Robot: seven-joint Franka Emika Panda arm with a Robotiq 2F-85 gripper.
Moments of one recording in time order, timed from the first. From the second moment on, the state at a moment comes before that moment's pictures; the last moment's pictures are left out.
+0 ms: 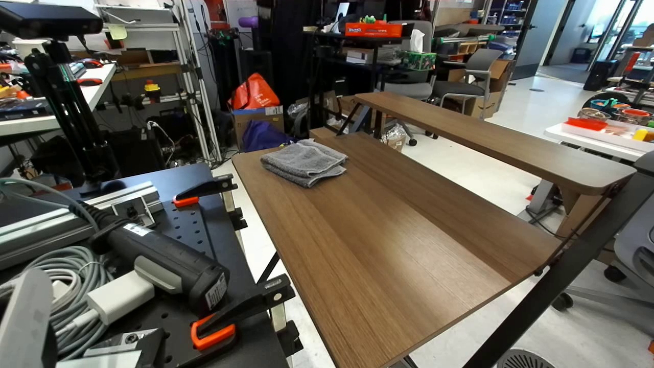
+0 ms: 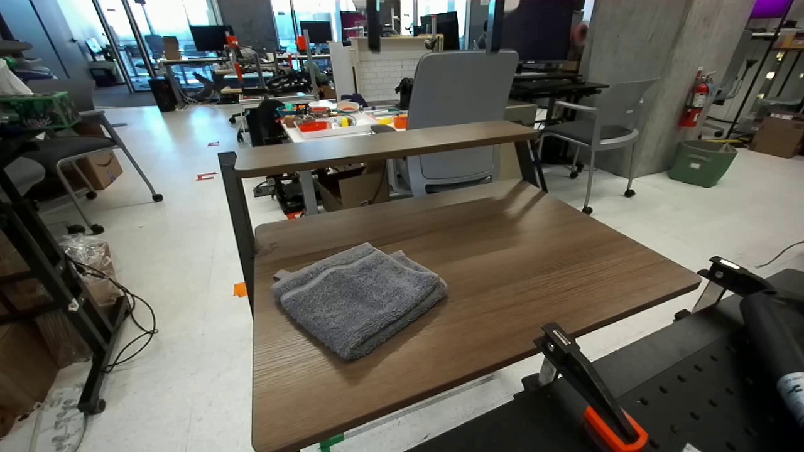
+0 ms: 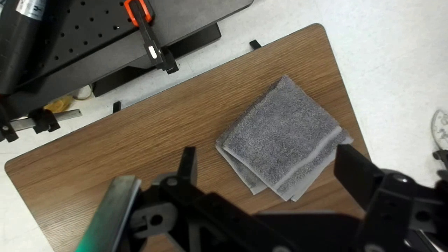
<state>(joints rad) 0.15 0.05 0.23 -2.15 0.12 2.09 0.70</state>
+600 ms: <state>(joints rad) 0.22 0.36 0.19 -2.11 0.07 2.30 0.80</state>
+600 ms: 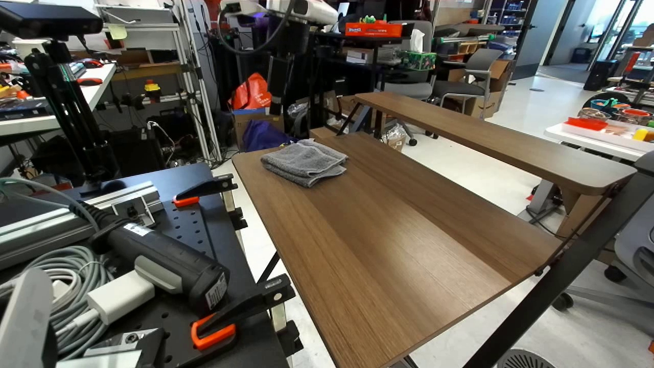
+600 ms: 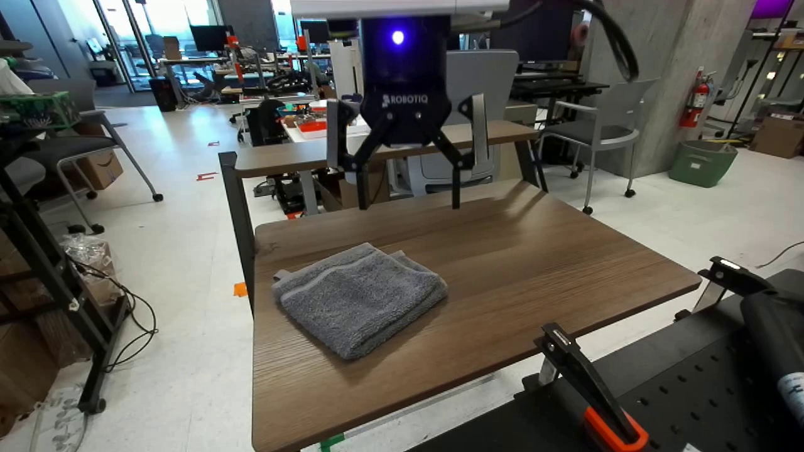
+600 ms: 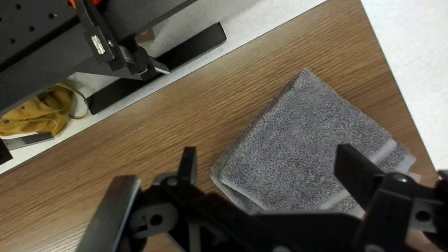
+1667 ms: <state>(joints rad) 0.25 0.75 0.14 -1.85 0.13 2.47 0.79</state>
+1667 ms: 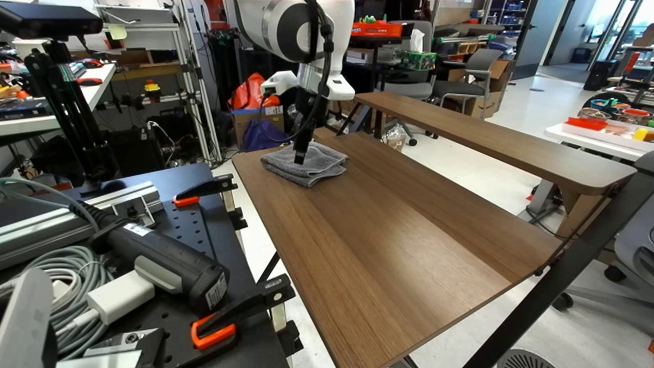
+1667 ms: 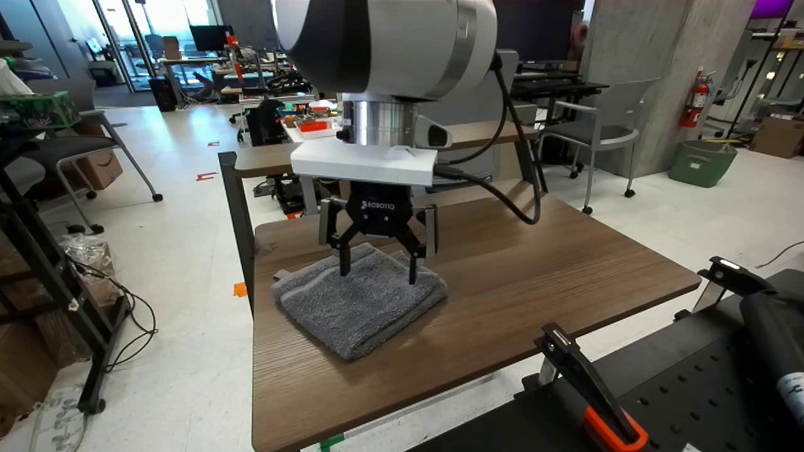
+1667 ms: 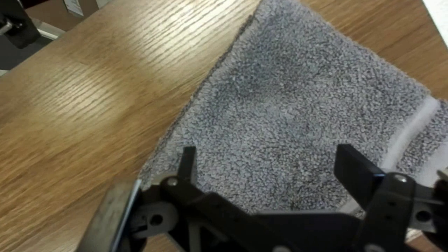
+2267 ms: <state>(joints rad) 0.27 0.86 0.13 -1.75 0.15 2.47 0.79</state>
